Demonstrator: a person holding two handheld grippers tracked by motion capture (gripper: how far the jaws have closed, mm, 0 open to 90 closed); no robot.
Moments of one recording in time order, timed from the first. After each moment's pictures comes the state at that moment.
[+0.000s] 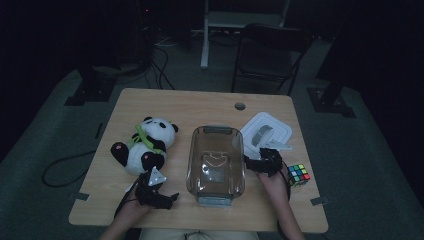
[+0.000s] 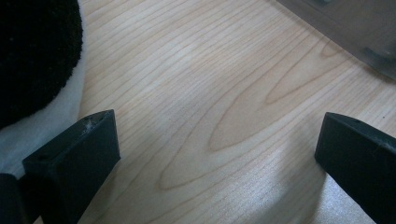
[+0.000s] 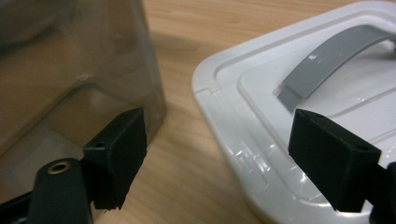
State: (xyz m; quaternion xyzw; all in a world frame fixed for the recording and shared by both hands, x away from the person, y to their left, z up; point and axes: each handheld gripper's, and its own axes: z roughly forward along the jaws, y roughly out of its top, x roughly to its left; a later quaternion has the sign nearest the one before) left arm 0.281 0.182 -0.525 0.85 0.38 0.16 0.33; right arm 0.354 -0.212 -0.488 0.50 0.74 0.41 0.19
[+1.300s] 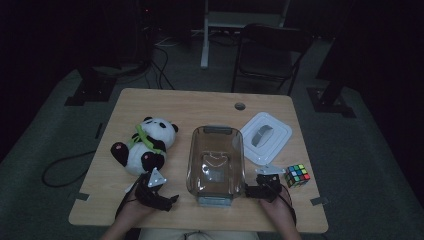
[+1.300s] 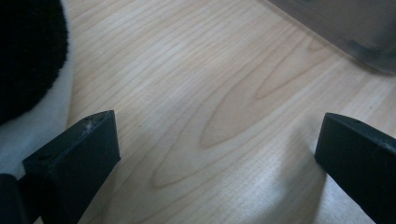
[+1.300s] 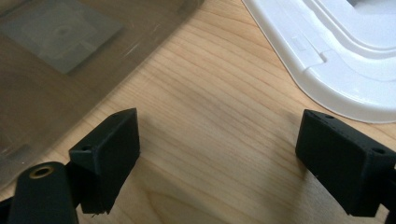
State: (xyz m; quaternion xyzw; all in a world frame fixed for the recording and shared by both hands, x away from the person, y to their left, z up) left arm 0.279 0.184 -0.525 0.86 0.36 0.15 0.33; right arm 0.300 -0.209 -0.528 0.45 0.80 0.35 0.19
